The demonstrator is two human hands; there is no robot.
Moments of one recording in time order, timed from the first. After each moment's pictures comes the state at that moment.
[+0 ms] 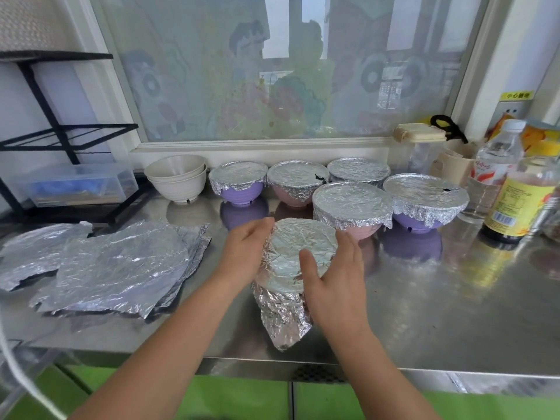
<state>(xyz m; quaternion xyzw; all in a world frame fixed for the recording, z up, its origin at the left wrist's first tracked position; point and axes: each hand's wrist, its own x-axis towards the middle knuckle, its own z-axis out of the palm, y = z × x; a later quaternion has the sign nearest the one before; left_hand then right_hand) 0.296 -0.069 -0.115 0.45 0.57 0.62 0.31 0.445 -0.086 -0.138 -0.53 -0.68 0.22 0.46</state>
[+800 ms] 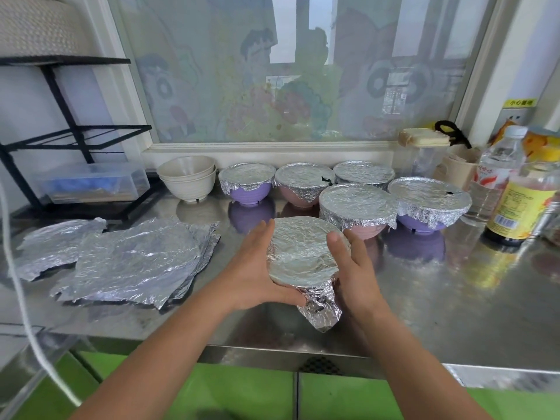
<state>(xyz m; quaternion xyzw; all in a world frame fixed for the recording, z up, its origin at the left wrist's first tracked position) 0.281 -0.113 -0.118 0.69 0.65 0.27 0.15 0.468 -0.067 -0.139 -0.41 -0.58 0.51 0.49</state>
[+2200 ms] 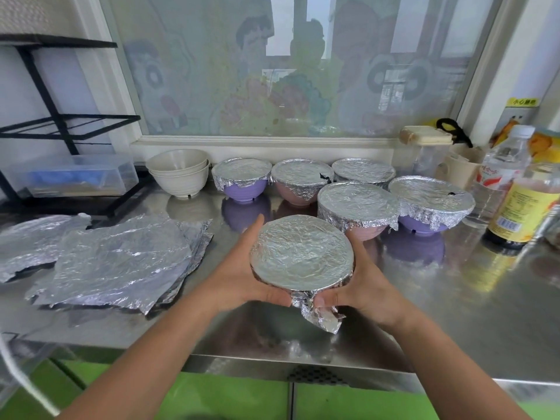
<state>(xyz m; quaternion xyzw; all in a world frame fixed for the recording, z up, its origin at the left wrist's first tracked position) 0.267 -0.108 -0.134 0.60 0.52 0.45 0.41 0.500 -0.036 -0.152 -0.32 -0.73 0.50 0.35</state>
